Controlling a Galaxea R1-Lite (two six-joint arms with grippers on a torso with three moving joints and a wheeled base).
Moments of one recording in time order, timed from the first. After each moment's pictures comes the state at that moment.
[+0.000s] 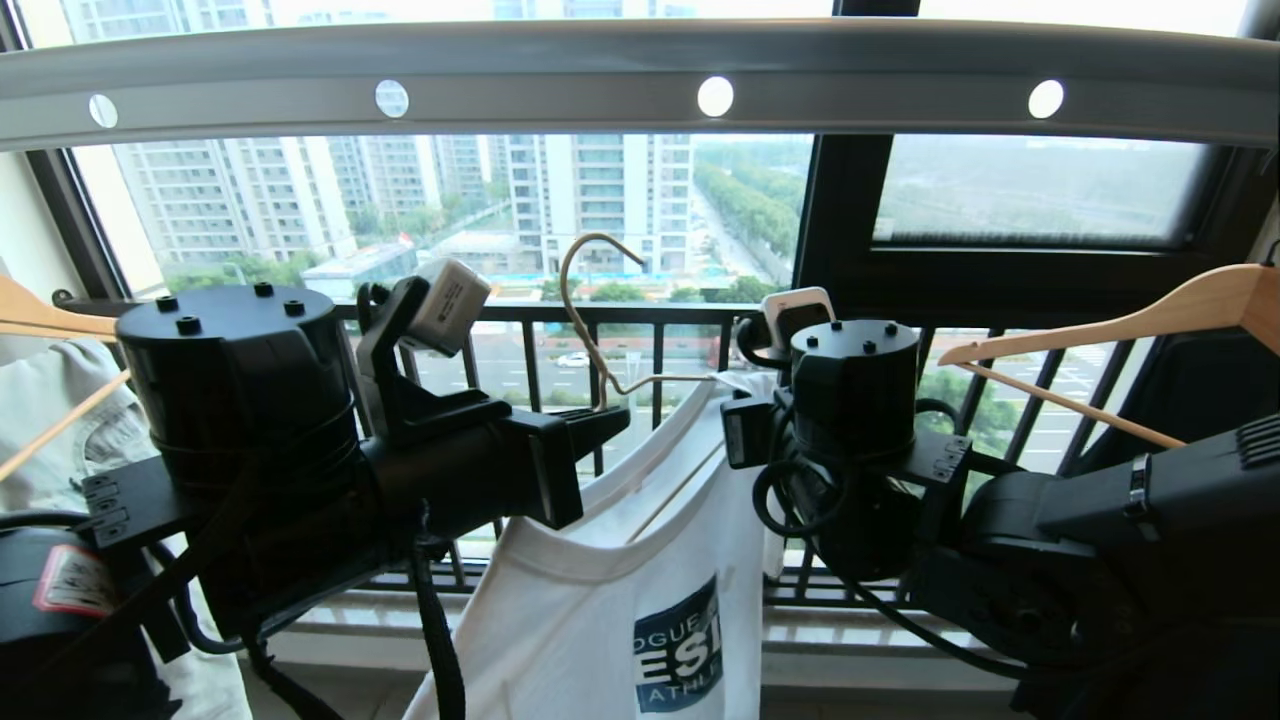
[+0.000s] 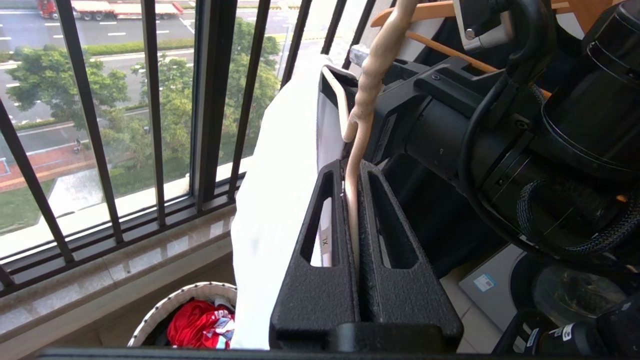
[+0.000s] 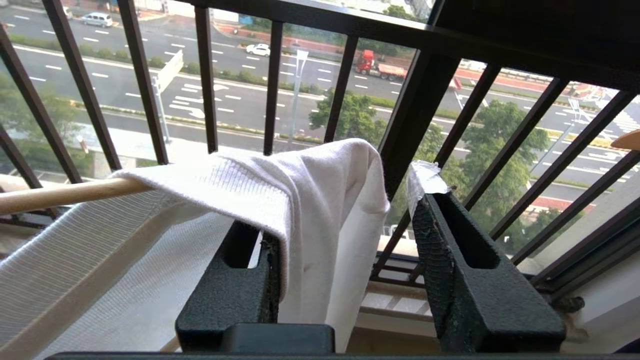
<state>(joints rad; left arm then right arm) -0.70 1.50 -0.74 -0.71 -0.13 -0.34 0.74 1.89 -1.04 -0.69 -0.76 -0.02</state>
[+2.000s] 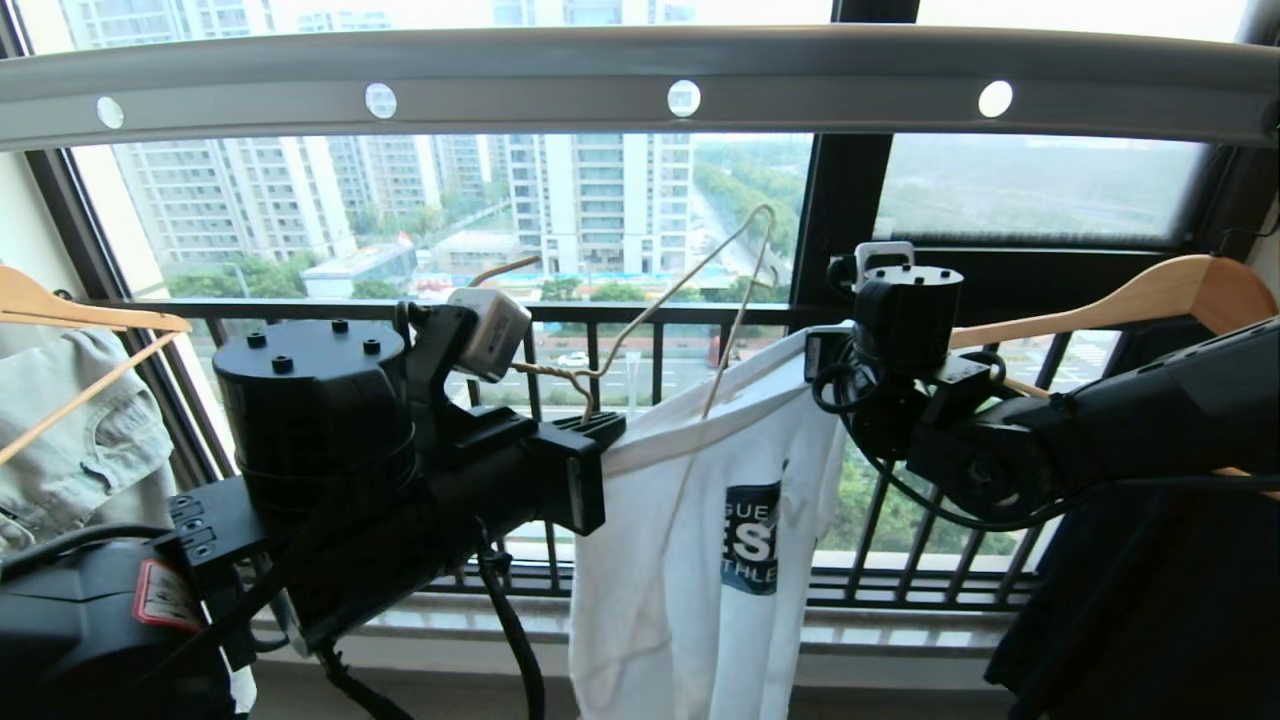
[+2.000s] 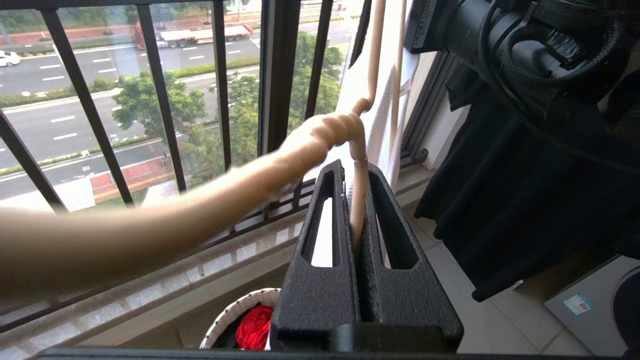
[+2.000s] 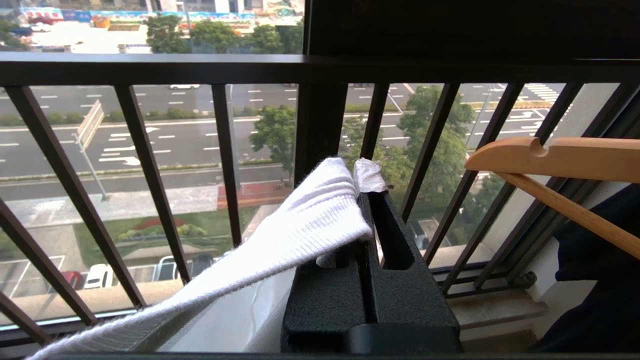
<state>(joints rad) -0.73 1.56 -0.73 -0.77 0.05 -0.20 0.43 2.02 -1.19 -0.76 -0.74 -0.02</state>
